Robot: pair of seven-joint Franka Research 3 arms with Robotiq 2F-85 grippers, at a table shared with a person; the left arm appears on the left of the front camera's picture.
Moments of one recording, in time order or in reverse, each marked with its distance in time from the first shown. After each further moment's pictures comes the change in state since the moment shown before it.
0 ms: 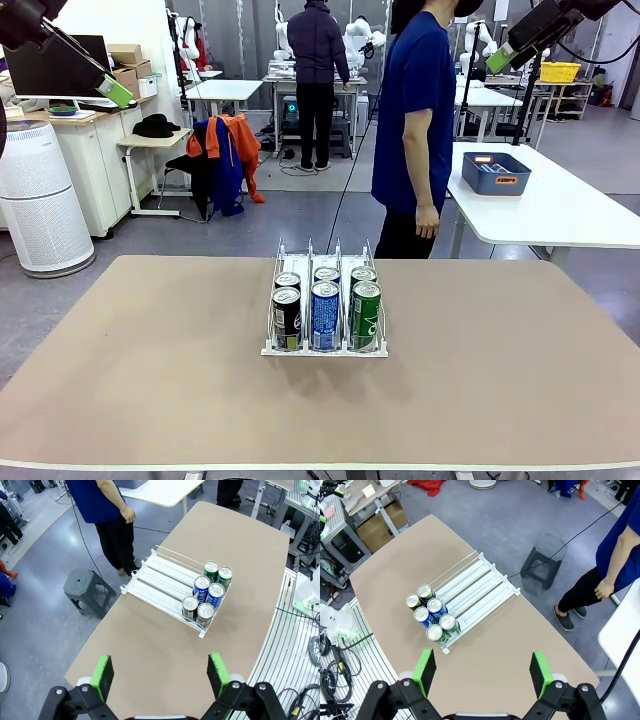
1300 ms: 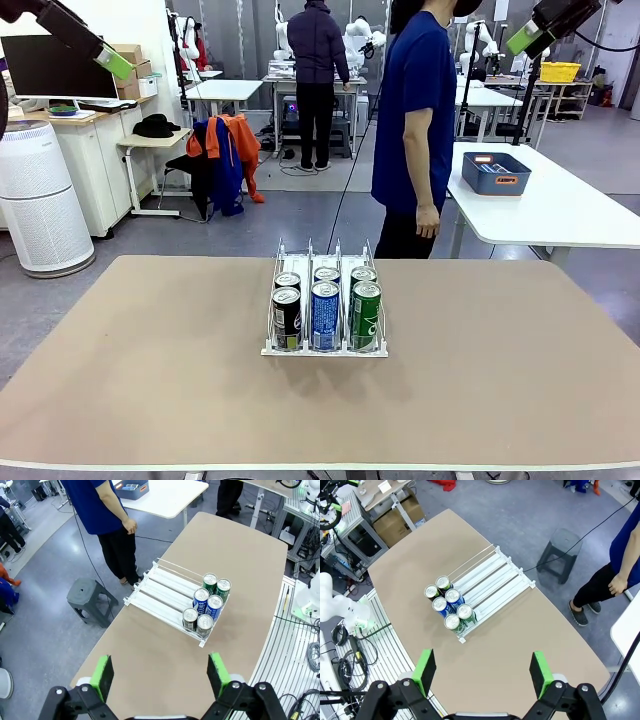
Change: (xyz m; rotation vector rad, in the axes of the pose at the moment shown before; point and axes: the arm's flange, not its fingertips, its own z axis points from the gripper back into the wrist) left arm 0.025 -0.001 0.019 0.008 -0.040 -0.012; right arm -0.001 -0.003 0.029 0.087 0.035 -0.018
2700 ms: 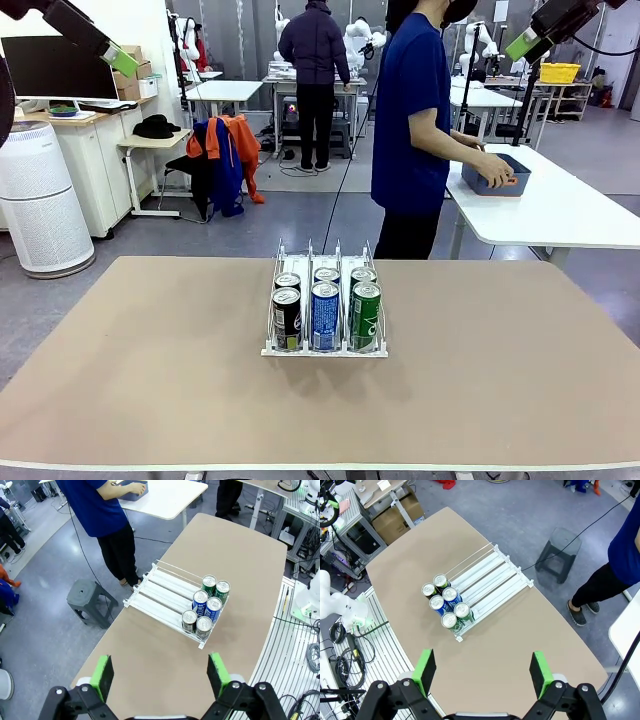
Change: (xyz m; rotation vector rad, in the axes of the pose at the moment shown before) left arm 0.005 -0.002 0.000 0.000 -0.002 -0.004; right arm -0.001 -0.004 -0.003 -0.004 0.006 0.013
